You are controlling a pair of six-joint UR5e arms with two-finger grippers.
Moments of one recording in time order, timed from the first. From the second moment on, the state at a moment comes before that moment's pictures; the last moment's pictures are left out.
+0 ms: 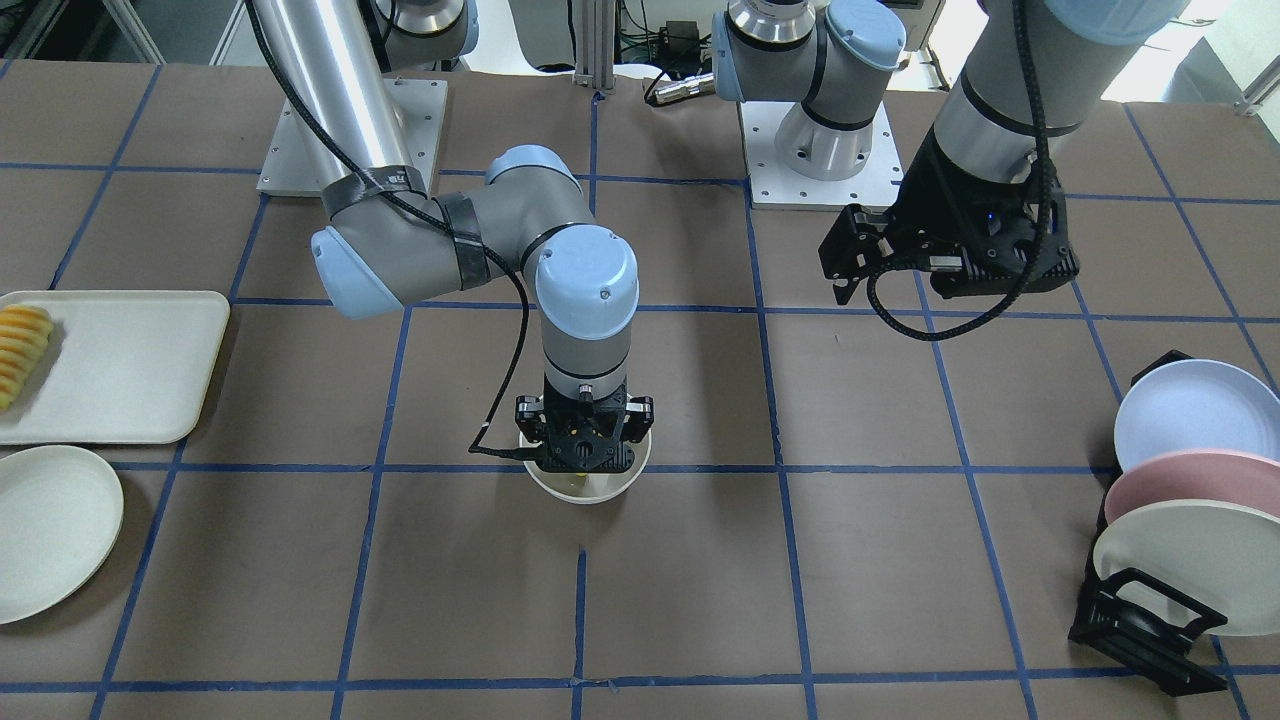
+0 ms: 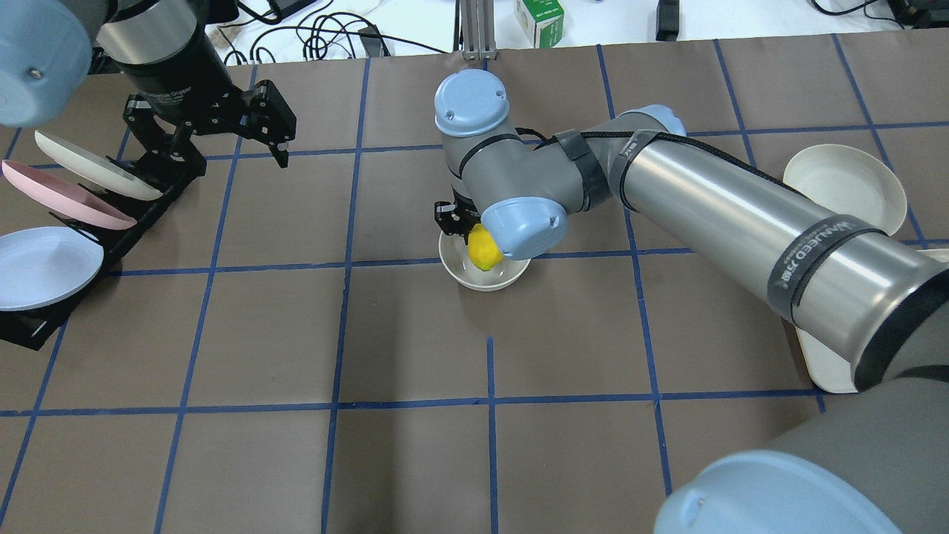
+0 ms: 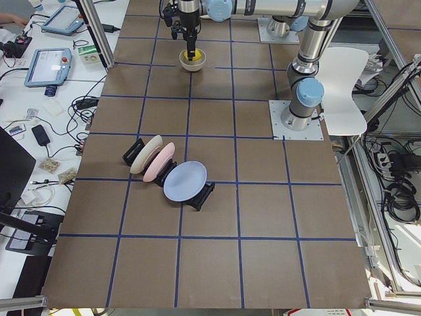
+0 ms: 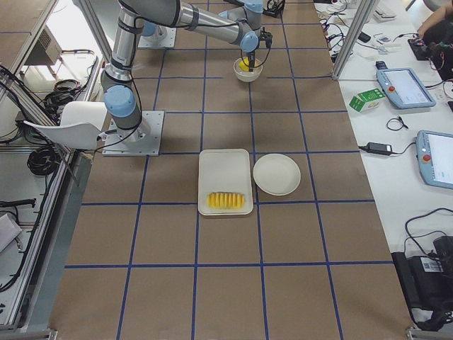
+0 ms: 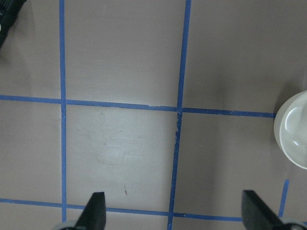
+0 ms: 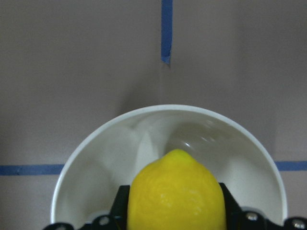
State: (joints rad) left arm -1.54 -1.65 -1.48 -1.62 1.58 -0.05; right arm 1.97 -1.05 1.59 -2.15 -1.60 0.40
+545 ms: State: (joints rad) left arm -1.54 -1.65 -1.48 -1.60 1.56 -0.05; right arm 1.97 -1.04 1.62 -2.21 -1.61 0.40
